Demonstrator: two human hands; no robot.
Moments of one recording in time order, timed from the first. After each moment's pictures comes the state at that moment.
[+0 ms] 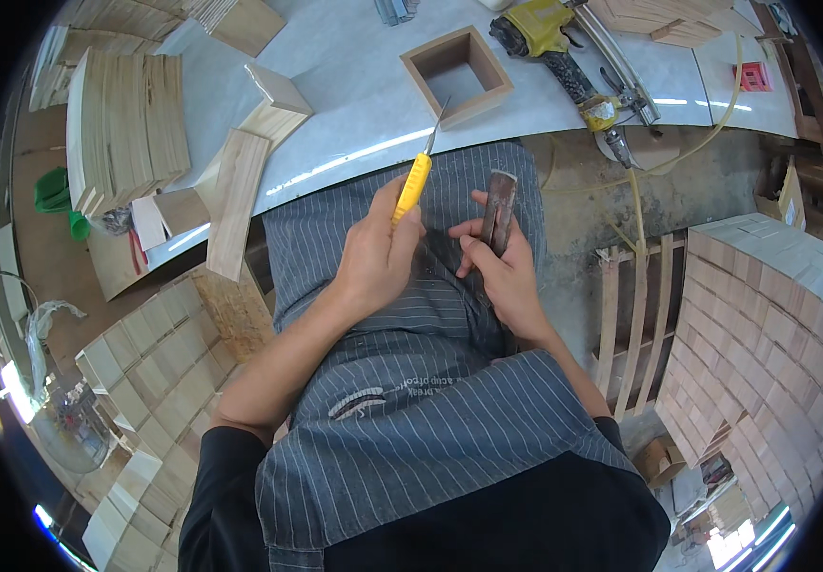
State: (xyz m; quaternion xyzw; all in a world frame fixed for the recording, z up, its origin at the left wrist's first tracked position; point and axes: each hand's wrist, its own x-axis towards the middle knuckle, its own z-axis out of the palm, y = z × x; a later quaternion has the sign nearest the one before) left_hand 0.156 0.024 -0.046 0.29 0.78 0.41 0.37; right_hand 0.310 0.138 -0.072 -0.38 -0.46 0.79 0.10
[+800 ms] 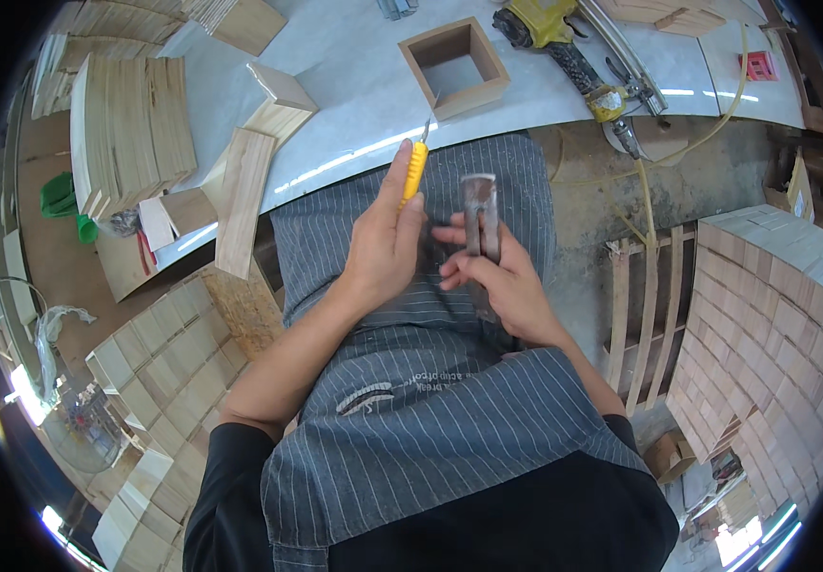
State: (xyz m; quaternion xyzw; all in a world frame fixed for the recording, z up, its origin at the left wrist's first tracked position) left_hand 0.153 0.024 -0.052 0.33 0.79 0.41 0.33; right_hand 0.310 0.131 -0.047 -0.35 -0.38 0.85 0.03
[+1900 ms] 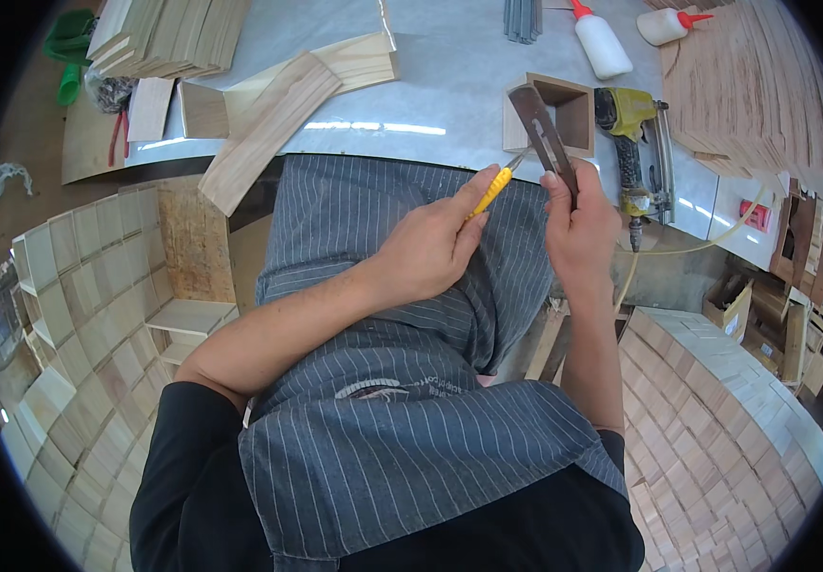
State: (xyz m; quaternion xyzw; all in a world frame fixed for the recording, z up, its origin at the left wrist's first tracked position) left_hand 0.149 0.026 -0.048 0.32 0.75 0.47 0.34; right_hand 0.228 0.214 -0.026 -0.28 -0.91 0.30 0.07
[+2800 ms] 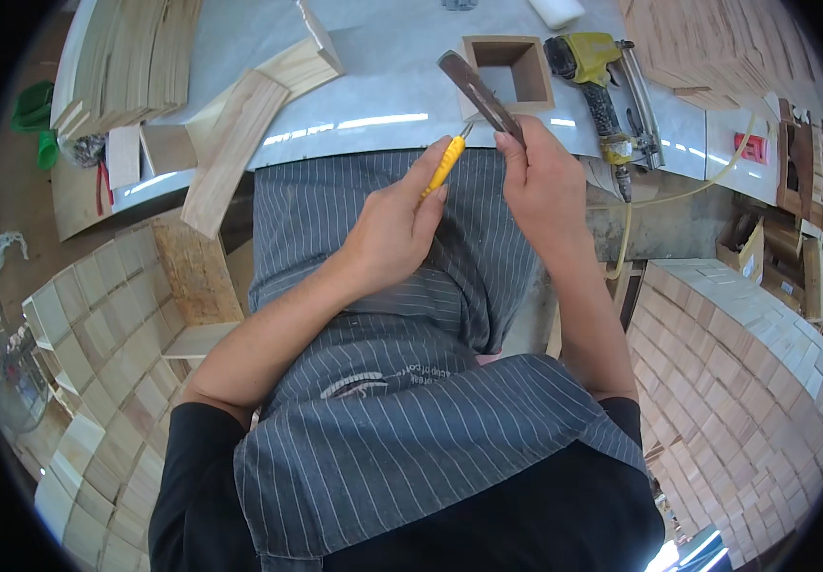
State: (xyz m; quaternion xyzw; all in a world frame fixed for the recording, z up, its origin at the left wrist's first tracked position) left_hand 0.146 0.030 -0.038 0.27 0.75 0.46 0.38; right_hand 0.228 0.209 -0.027 -0.22 -0.93 0.25 0.13
